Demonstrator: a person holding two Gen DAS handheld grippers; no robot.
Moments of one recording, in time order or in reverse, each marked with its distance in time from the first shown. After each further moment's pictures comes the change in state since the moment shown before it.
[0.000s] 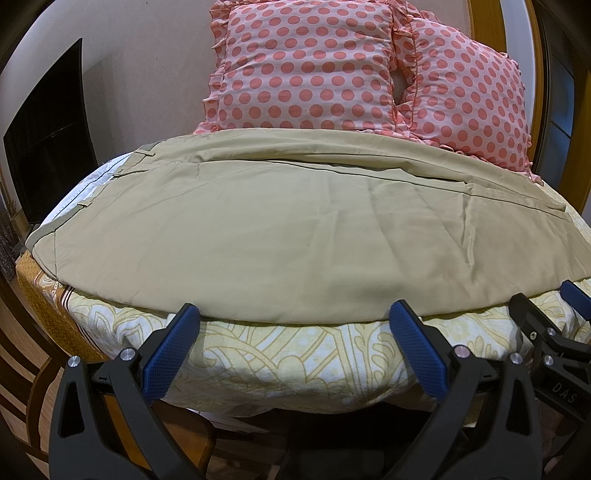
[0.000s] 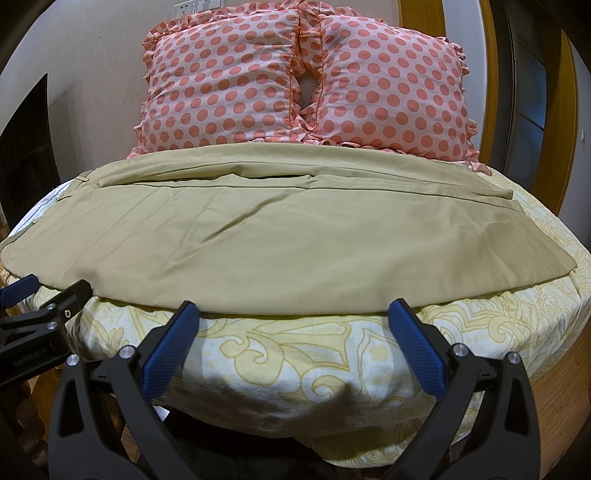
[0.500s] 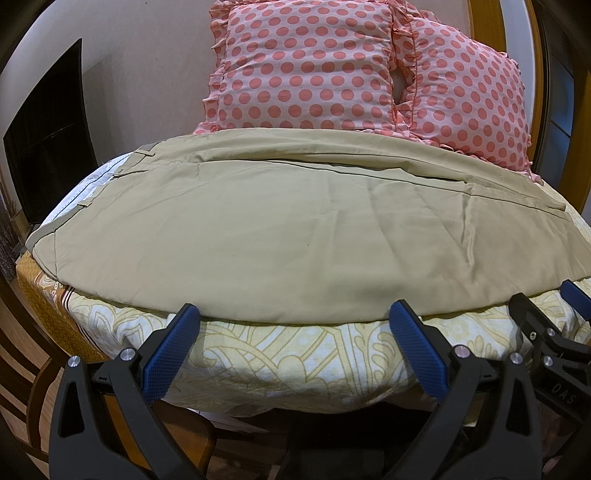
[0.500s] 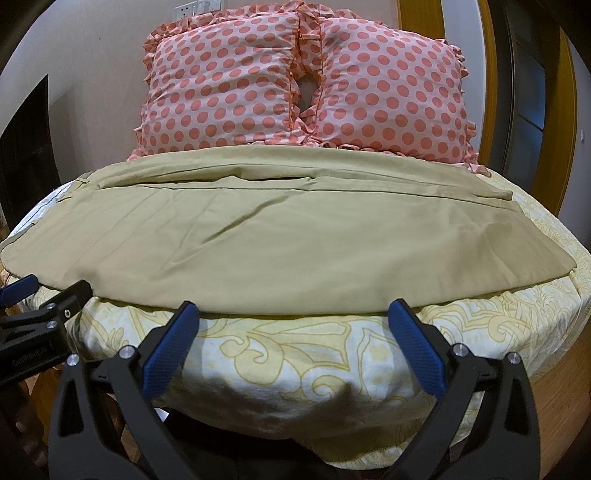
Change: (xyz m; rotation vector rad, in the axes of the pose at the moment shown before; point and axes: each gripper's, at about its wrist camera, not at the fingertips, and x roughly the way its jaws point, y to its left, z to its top) left arm 0.000 0.000 0.000 -0.001 0.000 0.001; right arm -0.001 0.002 0.000 0.000 -0.004 0.000
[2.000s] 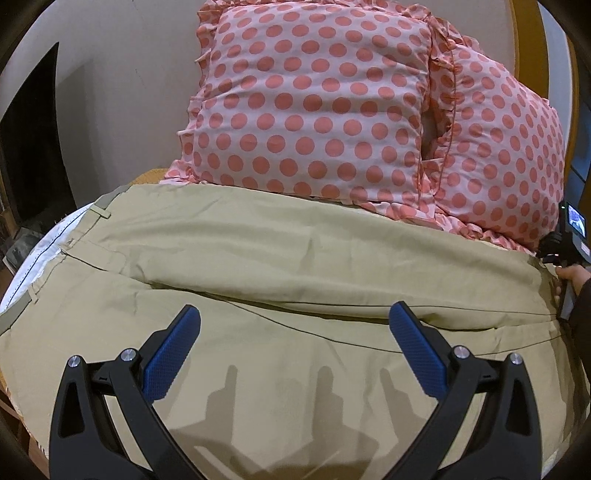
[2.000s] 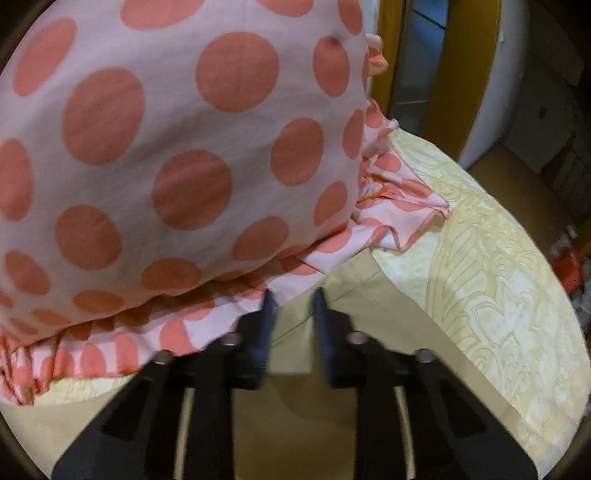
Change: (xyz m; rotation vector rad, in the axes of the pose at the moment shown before) left arm 0.094 -0.014 0.152 -0.086 -0.029 -0.021; right arm 0.321 -0.314 0.246 0.430 0.296 -0.428
